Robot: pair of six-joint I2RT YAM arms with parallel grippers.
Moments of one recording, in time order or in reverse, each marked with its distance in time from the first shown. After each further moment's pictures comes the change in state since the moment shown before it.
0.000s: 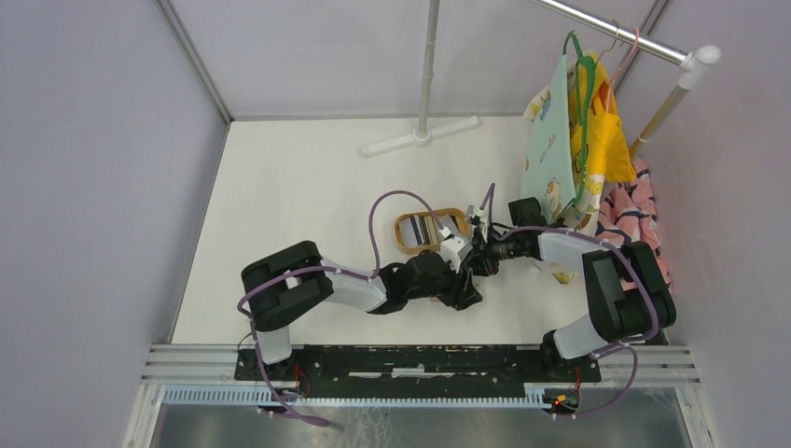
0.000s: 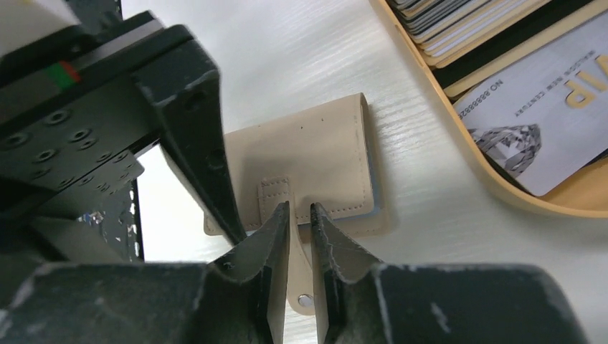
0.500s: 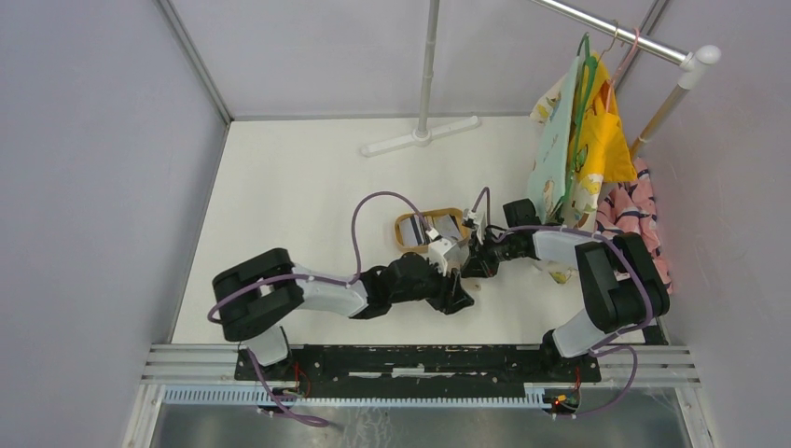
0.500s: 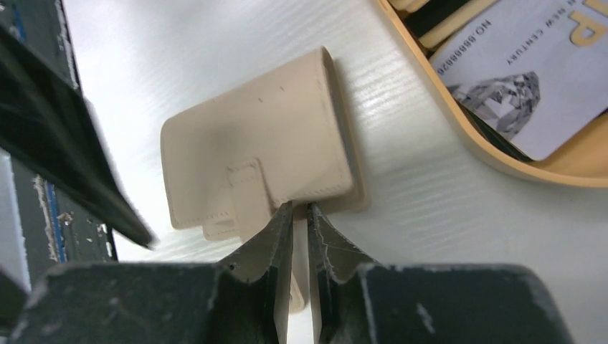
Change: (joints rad) left arm 0.000 -0.113 -0.097 0.037 0.061 0.002; right arm 0.026 0.065 -0.001 0.025 0.106 0.057
